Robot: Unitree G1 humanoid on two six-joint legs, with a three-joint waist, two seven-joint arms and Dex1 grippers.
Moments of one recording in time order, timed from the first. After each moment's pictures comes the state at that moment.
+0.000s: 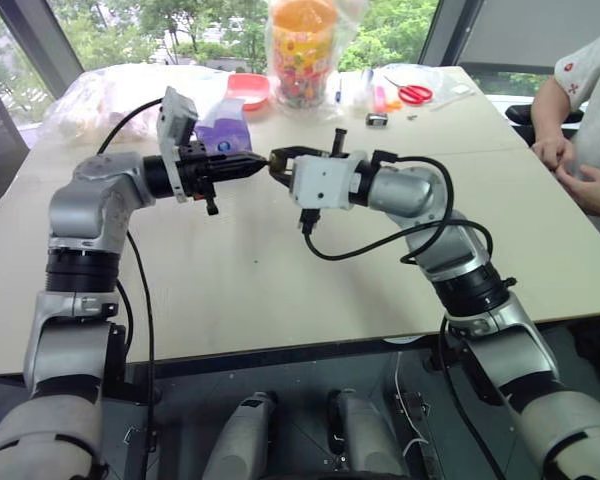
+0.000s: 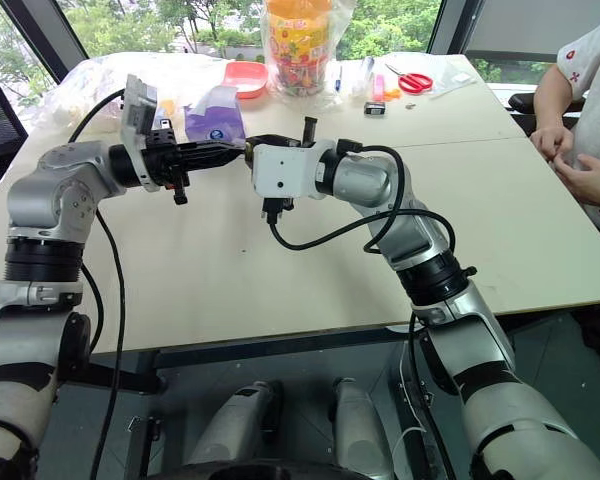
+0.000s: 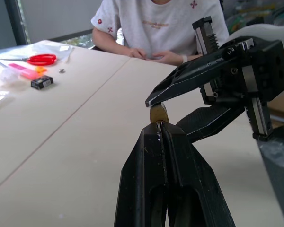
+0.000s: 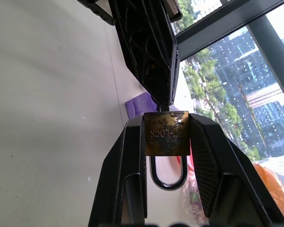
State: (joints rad) left arm -0.90 0.59 0.02 0.31 -0.42 0.43 -1.19; right arm -0.90 -0.38 0.31 0.07 -0.31 -0.03 0.76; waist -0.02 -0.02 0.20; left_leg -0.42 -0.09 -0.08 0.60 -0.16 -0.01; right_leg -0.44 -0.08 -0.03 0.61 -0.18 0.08
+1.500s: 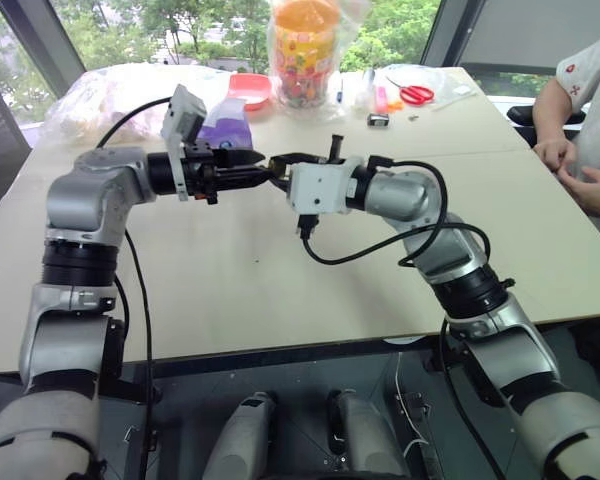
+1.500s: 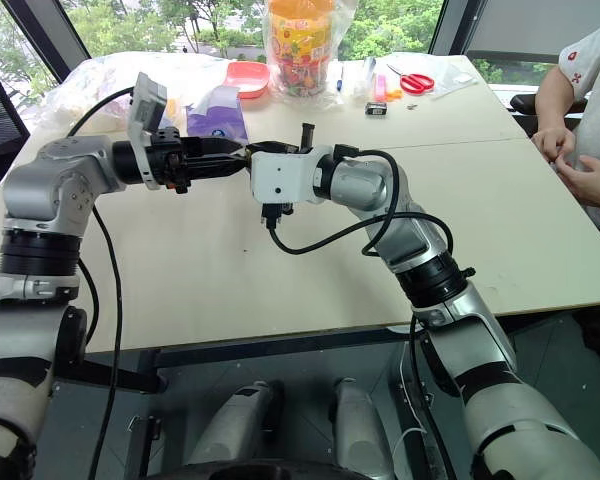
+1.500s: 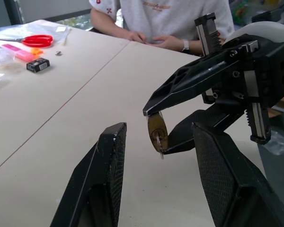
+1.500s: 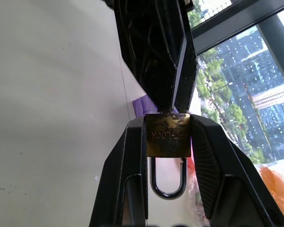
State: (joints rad) left arm -0.93 0.59 0.00 0.32 -0.46 0.62 -1.20; right arm -0.89 -0.38 0.34 0.07 -0.32 -0.03 0.75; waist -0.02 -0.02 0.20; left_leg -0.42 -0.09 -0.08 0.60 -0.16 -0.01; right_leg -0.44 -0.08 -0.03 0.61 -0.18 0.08
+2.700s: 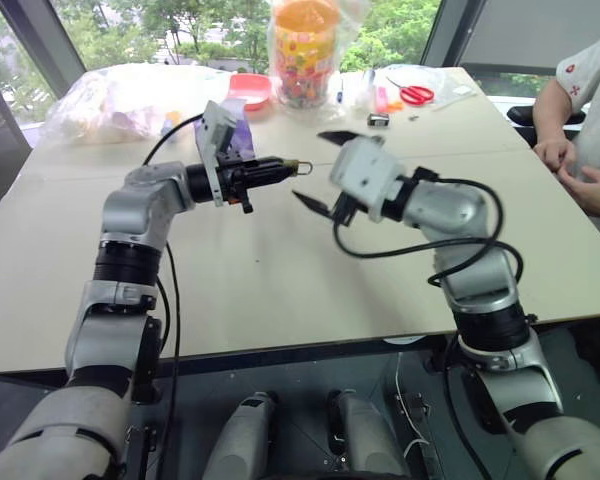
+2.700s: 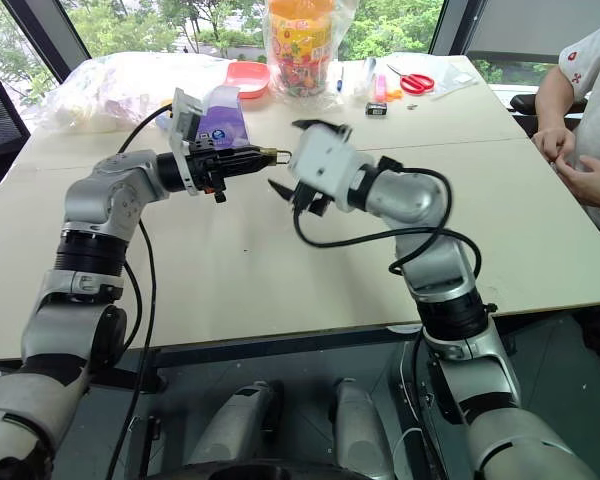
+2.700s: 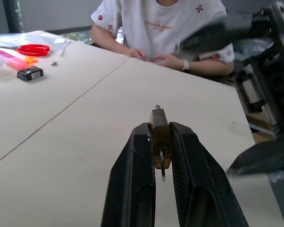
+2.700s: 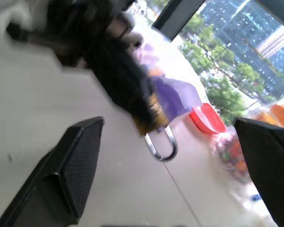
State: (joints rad) left arm -0.95 0.41 0.02 0.48 -0.43 0.49 -1.14; right arm -0.71 -0.36 0.09 -0.28 -0.09 0.46 0.74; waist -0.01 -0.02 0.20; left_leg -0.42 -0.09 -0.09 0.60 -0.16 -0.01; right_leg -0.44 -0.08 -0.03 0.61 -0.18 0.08
